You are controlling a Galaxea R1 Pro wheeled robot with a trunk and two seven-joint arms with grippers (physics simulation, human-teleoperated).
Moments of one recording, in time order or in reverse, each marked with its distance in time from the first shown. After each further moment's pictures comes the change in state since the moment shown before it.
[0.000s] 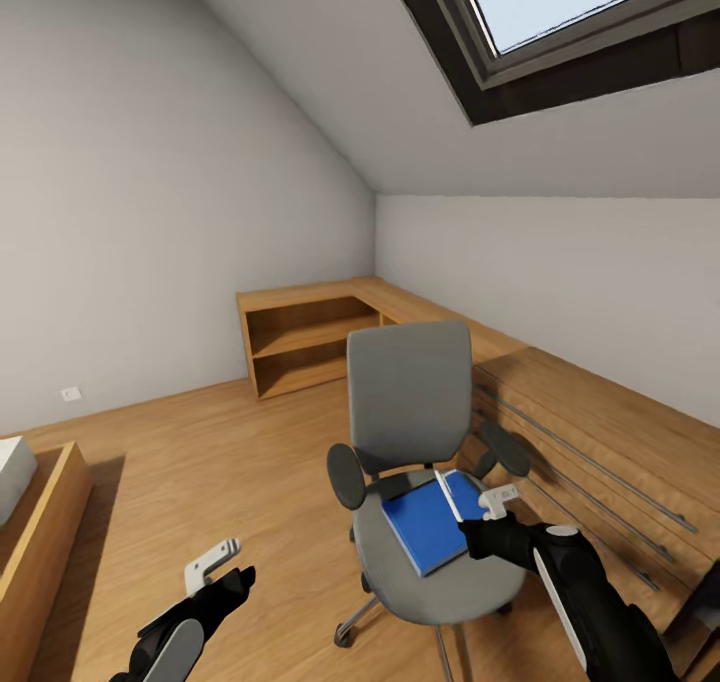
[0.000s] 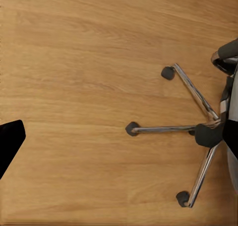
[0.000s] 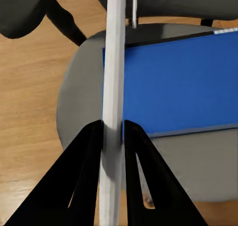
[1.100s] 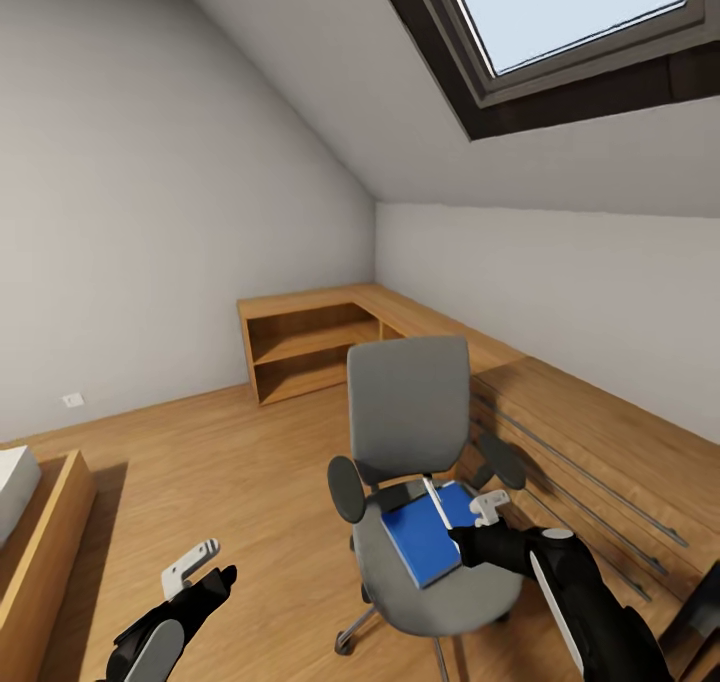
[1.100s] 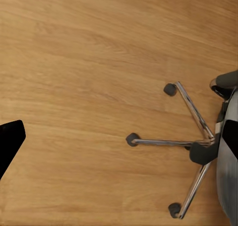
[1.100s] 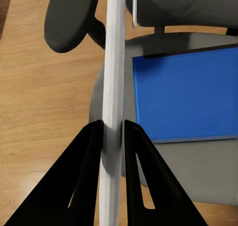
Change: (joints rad) left arm 0.023 0.001 0.095 -0.015 0.003 -0.005 -0.010; right arm 0.002 0.005 0.013 0.017 -0.002 -0.003 0.079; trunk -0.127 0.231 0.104
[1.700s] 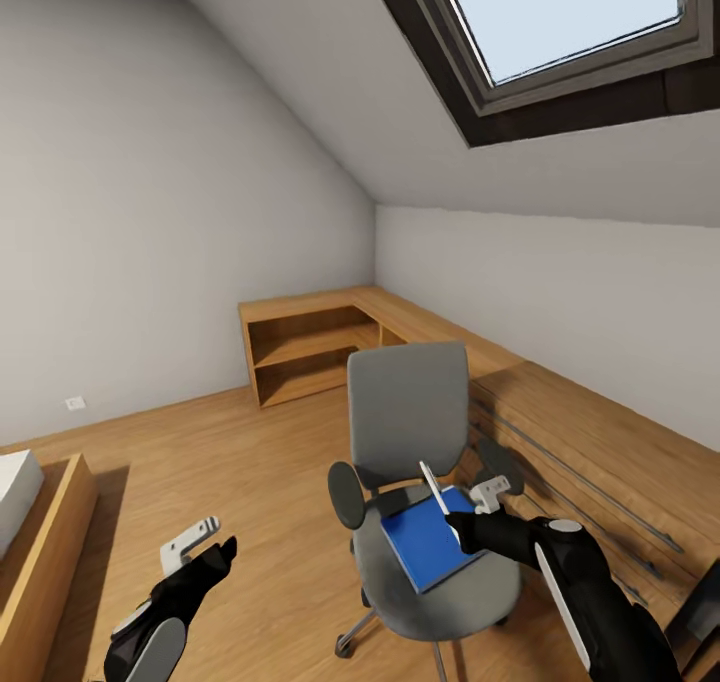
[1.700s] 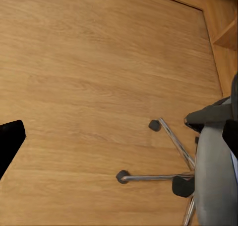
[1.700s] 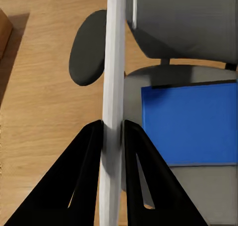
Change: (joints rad) left arm 0.026 -0.004 -0.023 -0.150 -0.116 -0.049 0.005; right arm 0.013 -0.003 -0.004 -0.110 -0.017 0.018 0.035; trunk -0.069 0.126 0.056
